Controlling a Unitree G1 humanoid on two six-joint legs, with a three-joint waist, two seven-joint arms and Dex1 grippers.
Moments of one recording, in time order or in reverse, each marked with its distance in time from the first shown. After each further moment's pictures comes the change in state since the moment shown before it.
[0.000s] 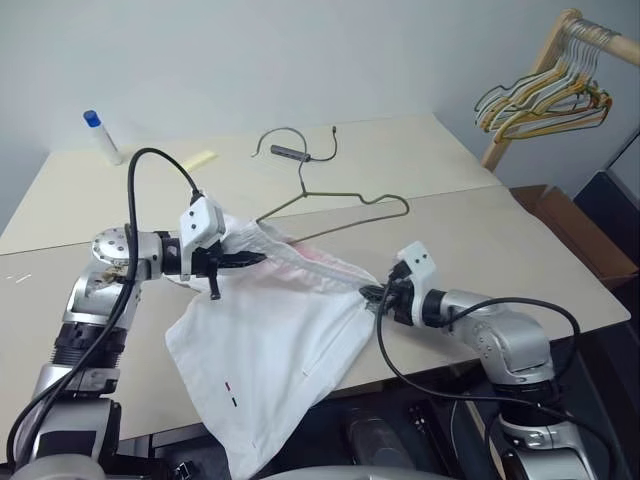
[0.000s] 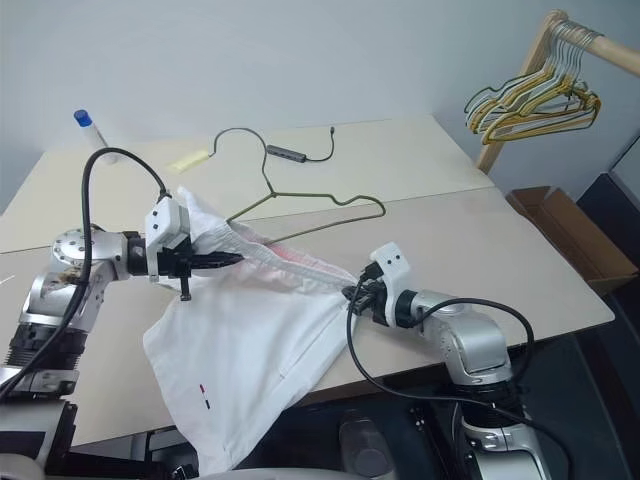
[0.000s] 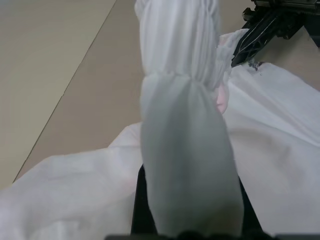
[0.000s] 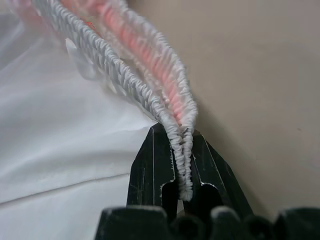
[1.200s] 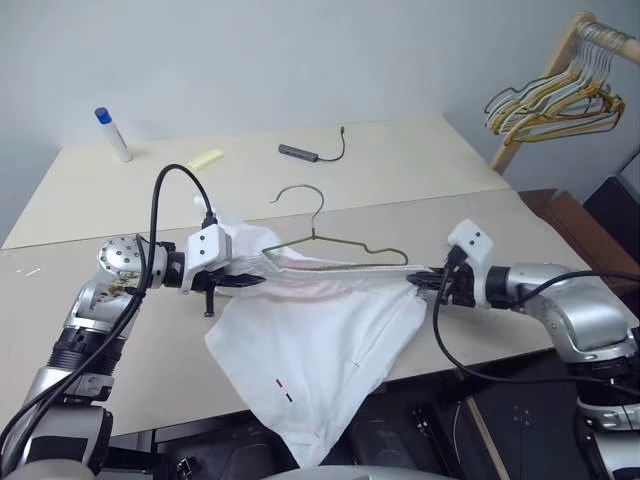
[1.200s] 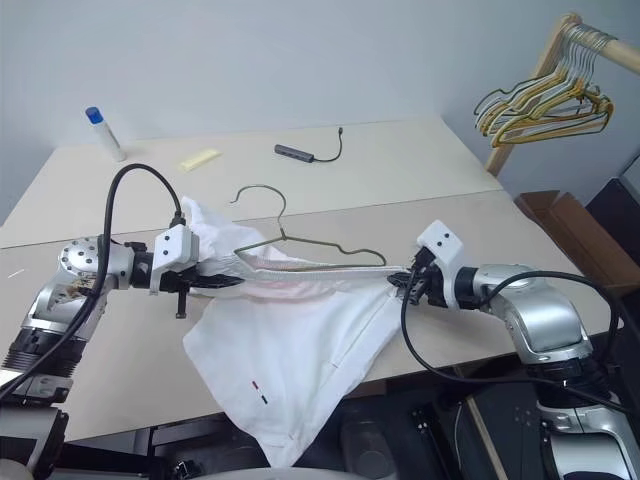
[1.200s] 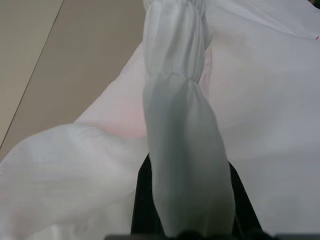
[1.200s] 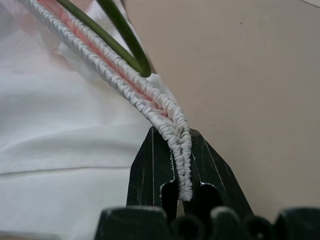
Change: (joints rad) left arm 0.005 0.030 -0.095 0.074 0.076 -0.210 -0.048; right arm -0.073 -0.363 0.004 0.109 0.032 -0.181 0.240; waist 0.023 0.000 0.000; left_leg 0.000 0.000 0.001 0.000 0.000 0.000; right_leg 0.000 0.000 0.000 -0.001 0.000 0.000
